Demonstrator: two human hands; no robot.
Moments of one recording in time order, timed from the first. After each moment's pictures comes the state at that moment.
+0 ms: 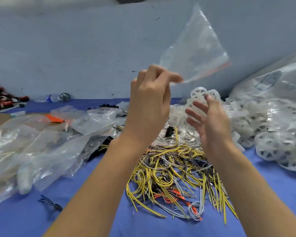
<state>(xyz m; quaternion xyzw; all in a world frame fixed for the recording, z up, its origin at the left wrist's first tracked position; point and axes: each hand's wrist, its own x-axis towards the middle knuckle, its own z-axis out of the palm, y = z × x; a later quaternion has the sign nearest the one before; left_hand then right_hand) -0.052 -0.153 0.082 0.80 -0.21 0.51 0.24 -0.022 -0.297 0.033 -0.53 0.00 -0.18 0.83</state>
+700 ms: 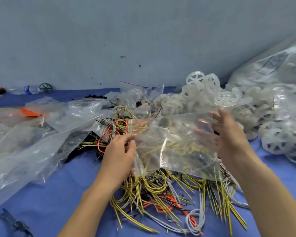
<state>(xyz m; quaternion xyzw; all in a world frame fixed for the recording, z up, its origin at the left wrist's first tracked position) -0.008 -0.105 -0.083 0.89 -0.01 0.19 0.41 0.011 -0.356 -0.036 -0.61 0.11 -0.08 0.78</state>
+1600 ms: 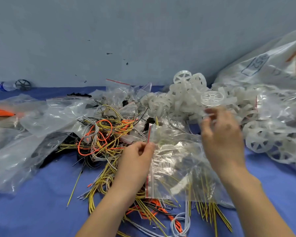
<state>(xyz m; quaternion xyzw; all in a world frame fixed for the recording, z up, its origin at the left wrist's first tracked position) -0.016 -0.176 -0.087 0.79 0.00 0.08 0.60 0.003 -0.368 -0.052 -0.87 0.06 -0.38 0.30</state>
